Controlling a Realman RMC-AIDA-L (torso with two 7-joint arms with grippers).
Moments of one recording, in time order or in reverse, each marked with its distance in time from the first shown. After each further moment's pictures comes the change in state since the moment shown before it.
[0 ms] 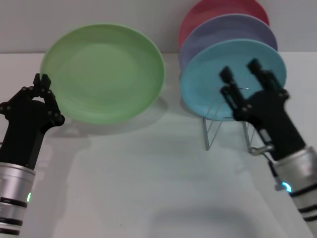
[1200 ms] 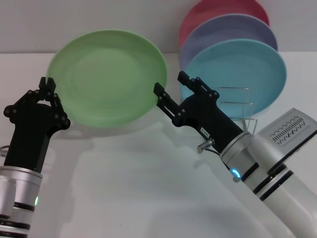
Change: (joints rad) left arm -0.038 -0.001 0.154 0.007 -0.182 0.052 0.108; right arm 0.151 0.006 0.019 0.049 -0.062 0.328 -0.003
